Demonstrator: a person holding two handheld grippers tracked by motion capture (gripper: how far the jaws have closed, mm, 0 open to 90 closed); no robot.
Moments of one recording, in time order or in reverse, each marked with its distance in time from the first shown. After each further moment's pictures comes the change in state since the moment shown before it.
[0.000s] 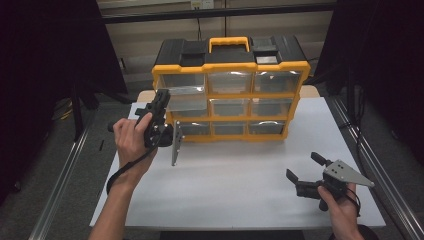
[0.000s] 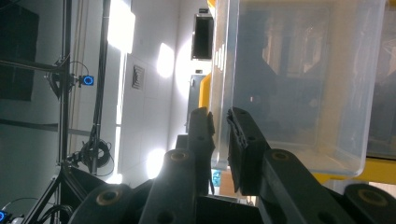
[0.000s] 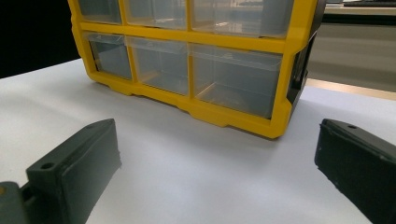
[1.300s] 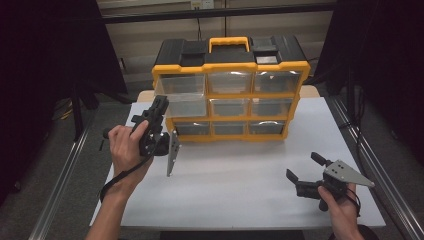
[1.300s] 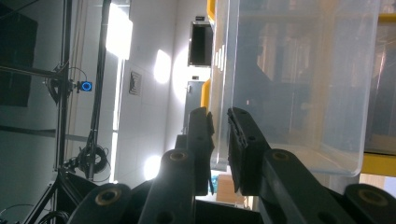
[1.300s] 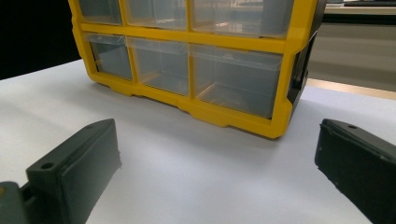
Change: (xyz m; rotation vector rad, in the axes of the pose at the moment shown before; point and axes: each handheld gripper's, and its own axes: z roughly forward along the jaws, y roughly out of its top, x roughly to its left) left arm 0.006 0.000 -0.022 -0.031 -0.020 -0.004; right arm 0.000 0.000 -0.001 0.000 0.003 0.002
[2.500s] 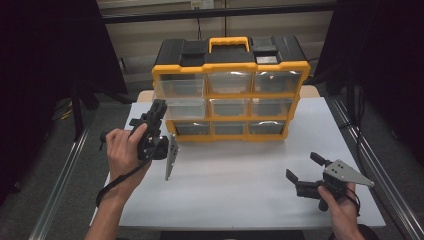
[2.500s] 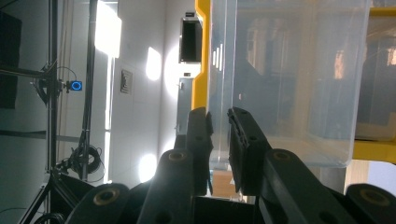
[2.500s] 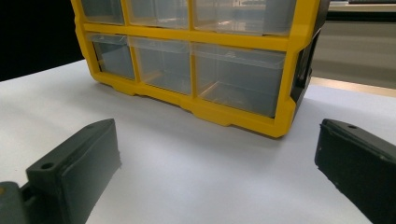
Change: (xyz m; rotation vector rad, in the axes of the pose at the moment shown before) left arm 0.001 0.000 -0.008 0.021 -0.046 0.017; right arm -0.002 -0.001 0.002 -0.002 0.013 0.004
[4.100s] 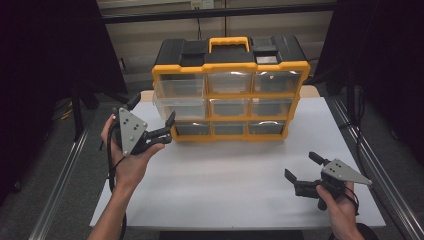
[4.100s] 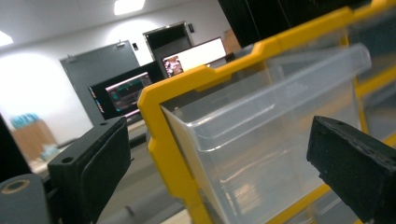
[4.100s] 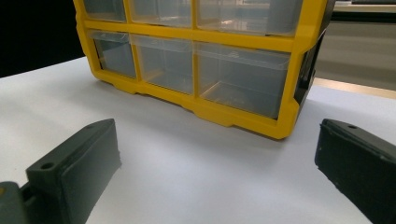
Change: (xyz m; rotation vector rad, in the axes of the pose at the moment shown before) left arm 0.002 -0.031 0.009 -0.136 -0.117 -1.198; right arm 0.002 0.002 0.003 0.011 0.004 -0.011
